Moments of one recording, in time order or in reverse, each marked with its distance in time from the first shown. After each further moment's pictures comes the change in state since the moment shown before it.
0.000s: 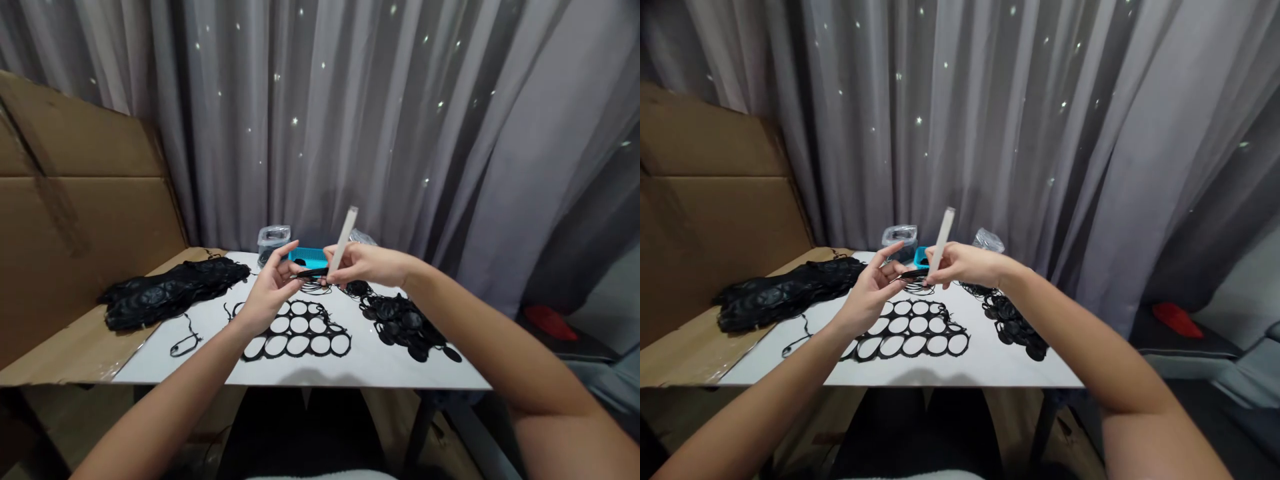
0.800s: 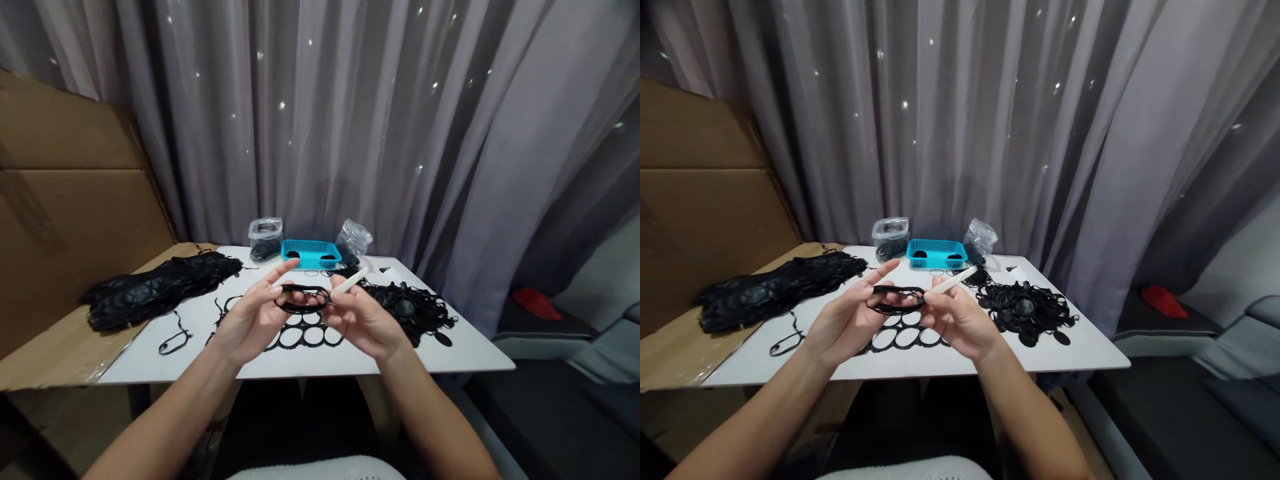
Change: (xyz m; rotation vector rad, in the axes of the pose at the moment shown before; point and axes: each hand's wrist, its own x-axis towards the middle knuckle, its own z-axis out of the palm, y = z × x) left_hand -0.033 0.025 0.022 -0.623 0.015 -0.375; right_hand -0.037 0.066 0.084 1.099 0.354 -0.098
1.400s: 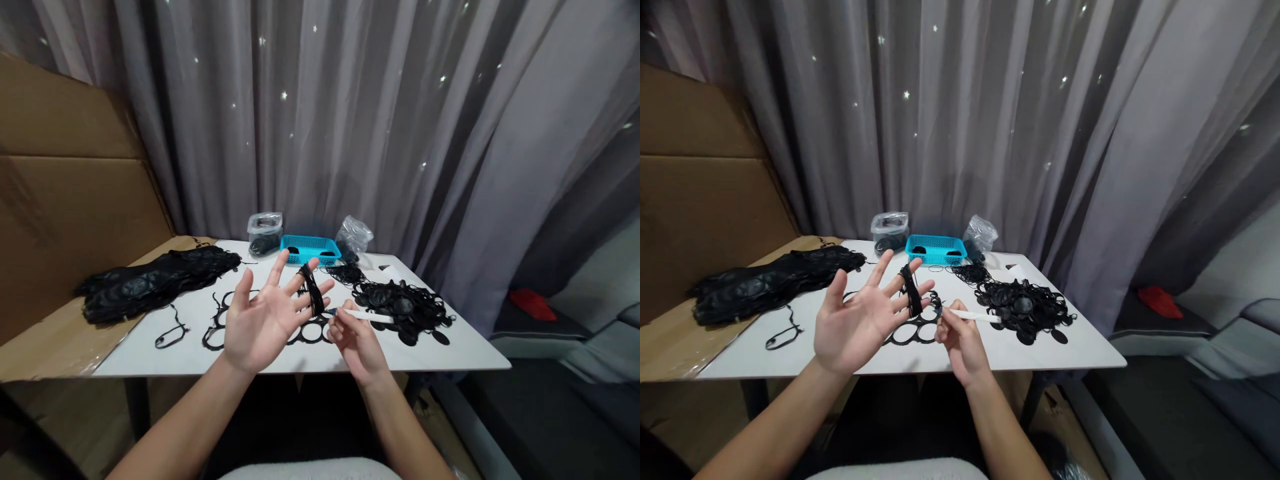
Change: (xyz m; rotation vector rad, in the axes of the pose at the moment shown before) left_hand 0.001 -0.025 0.007 -0.129 -0.167 0.028; right_hand -0.012 0.065 -0.046 0.086 0.322 -0.202
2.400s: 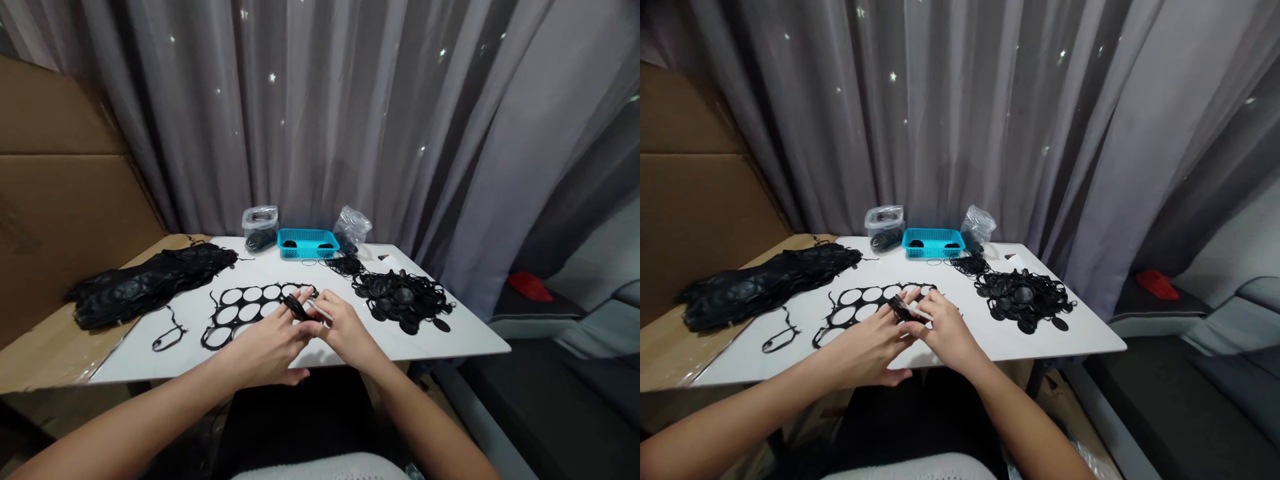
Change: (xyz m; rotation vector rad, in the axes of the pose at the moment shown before) left_hand -0.017 -0.009 -0.054 2.024 -0.643 0.109; right_hand 0.014 -0.011 0.016 -1.115 -0.294 -0.261
